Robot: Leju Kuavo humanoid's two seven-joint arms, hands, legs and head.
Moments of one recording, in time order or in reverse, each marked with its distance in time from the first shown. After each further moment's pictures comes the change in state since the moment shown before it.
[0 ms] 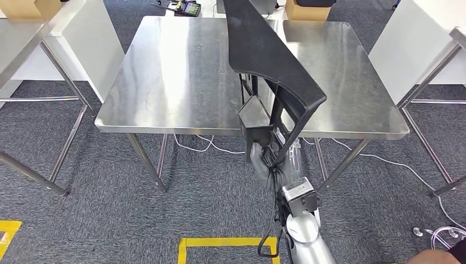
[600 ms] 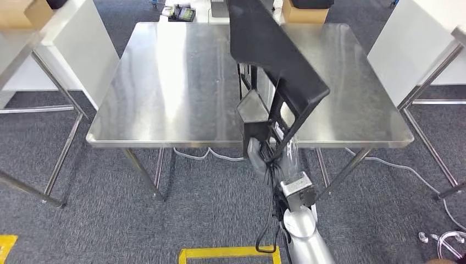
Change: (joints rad) left arm -0.003 -0.002 -0.001 -0.001 0.003 0.000 -0.003; right arm -0.017 0.010 0.001 0.009 0.000 0.000 -0.002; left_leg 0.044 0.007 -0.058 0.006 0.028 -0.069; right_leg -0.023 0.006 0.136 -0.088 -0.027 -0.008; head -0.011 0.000
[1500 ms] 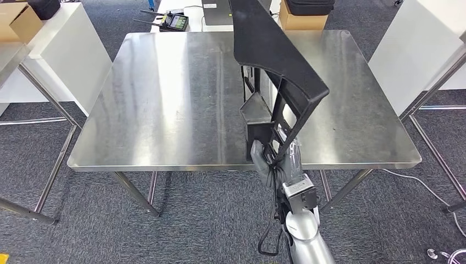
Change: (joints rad) left arm -0.002 0.003 -0.010 0.001 -0.004 -0.010 -0.014; right arm 0.013 -0.001 -0.013 0.001 0.016 -0.006 0.000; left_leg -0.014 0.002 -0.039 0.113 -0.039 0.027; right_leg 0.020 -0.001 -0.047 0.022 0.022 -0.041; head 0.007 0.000
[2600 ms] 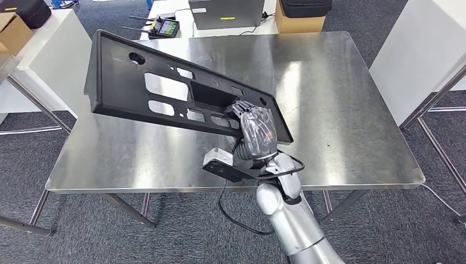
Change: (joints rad) left arm -0.006 -0.004 -0.021 0.006 0.014 0.020 0.057; right arm -0.288 0.030 0.115 0.281 0.691 -0.259 0.298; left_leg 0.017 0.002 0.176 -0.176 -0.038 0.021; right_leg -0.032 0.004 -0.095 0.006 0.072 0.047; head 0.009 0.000
